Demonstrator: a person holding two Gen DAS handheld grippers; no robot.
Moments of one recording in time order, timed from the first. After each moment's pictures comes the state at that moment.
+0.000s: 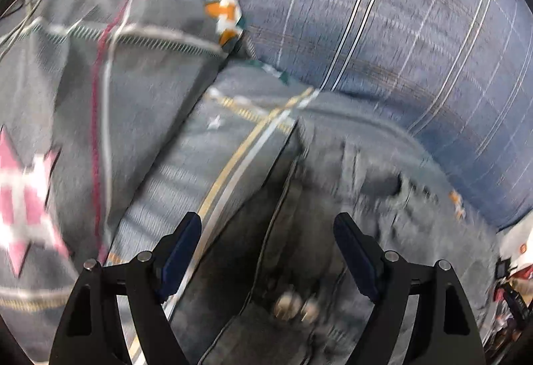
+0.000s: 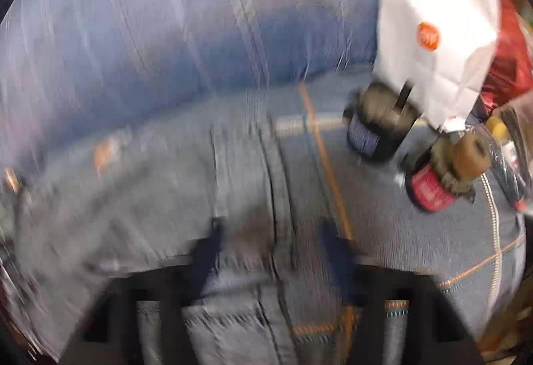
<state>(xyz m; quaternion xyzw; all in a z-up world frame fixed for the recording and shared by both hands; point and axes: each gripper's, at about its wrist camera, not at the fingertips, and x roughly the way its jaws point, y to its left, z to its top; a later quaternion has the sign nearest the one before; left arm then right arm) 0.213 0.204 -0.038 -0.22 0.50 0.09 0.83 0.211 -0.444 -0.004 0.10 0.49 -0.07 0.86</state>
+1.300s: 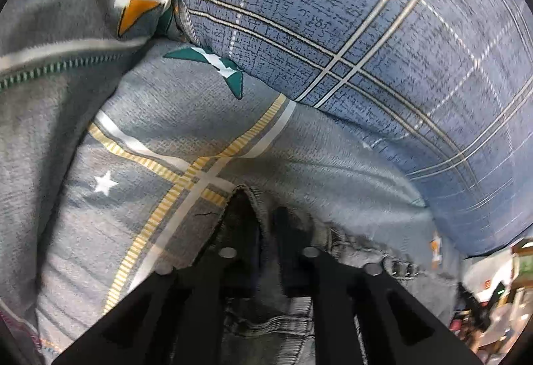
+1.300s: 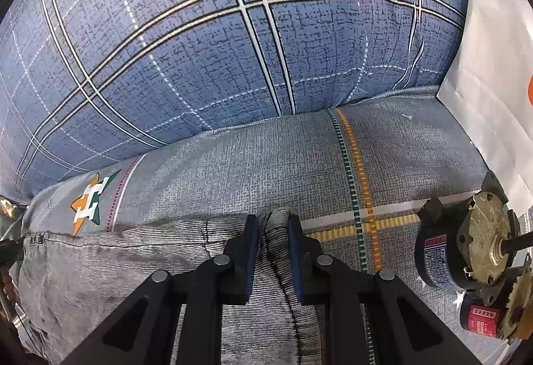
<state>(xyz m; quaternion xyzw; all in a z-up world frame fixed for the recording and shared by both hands) 0.337 0.215 -0.096 -0.32 0.56 0.04 0.76 0.339 -0.450 -0.046 0.10 0.55 -0.04 0.83</state>
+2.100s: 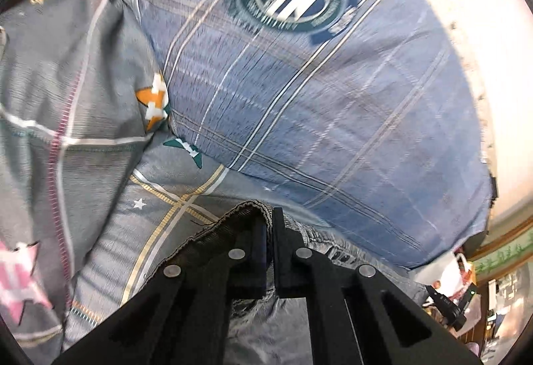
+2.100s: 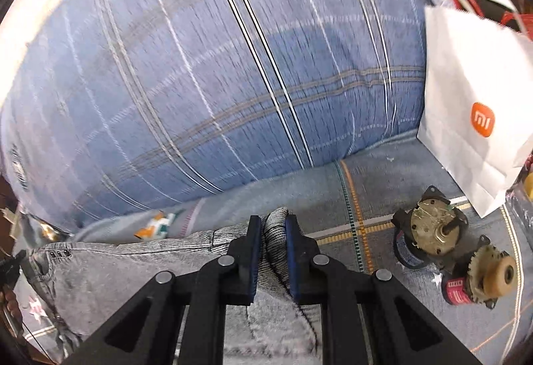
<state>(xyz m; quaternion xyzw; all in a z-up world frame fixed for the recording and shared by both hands) 0.239 0.229 0.057 -0.34 0.40 -0.02 0.85 0.286 -0.449 0.051 0.15 0.44 -0.01 0.89</state>
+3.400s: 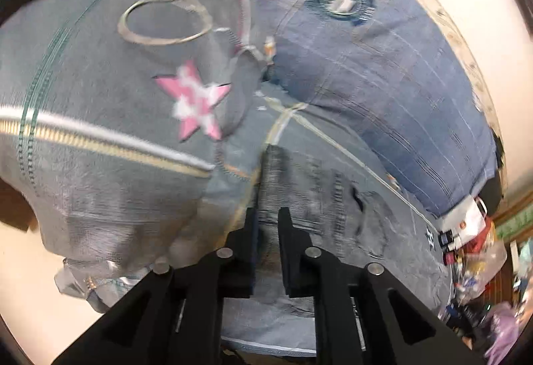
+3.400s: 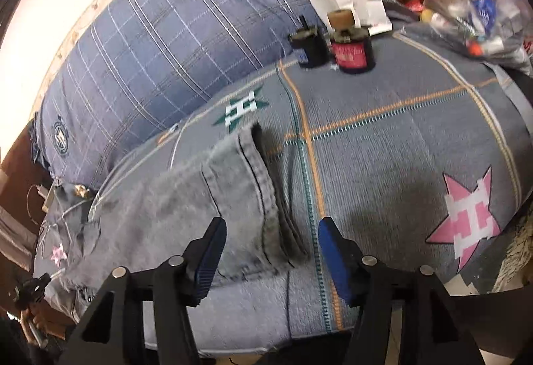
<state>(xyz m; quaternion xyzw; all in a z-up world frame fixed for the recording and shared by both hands) -0.010 0.266 0.018 -0.29 0.41 0.01 0.86 -0.006 -0.473 -0.016 0.24 0.41 -0.01 0.88</state>
